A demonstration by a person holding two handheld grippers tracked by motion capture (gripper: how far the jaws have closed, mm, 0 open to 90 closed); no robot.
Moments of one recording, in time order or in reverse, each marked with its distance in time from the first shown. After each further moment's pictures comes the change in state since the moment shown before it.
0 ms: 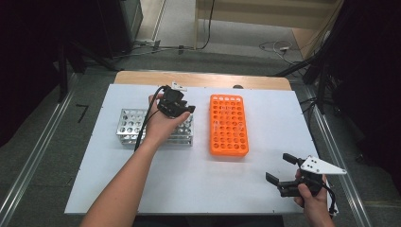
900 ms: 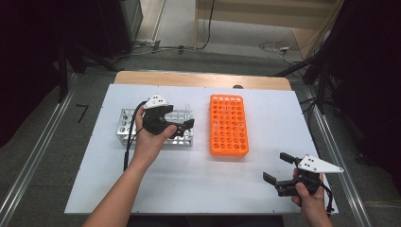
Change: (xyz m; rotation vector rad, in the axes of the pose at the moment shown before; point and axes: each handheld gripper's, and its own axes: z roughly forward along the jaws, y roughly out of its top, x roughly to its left) left arm -0.021 -0.047 -0.065 -0.259 -0.158 -0.060; right arm 0.005 0.005 0.005 0.002 0.023 0.004
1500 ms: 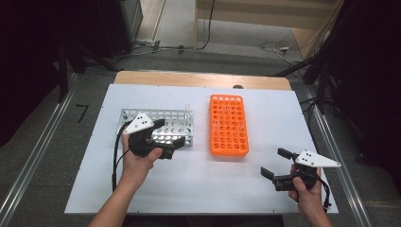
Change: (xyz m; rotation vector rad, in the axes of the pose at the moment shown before) left arm -0.025 -0.035 -0.051 -0.091 -0.029 0.036; right arm -0.001 0.012 0.009 -0.009 0.001 0.007
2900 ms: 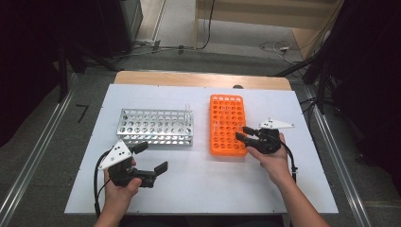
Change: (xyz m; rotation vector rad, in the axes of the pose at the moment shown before) left arm -0.007 -0.054 -0.050 -0.045 0.017 -0.036; right arm -0.022 0.044 0.115 0.112 -0.052 0.055
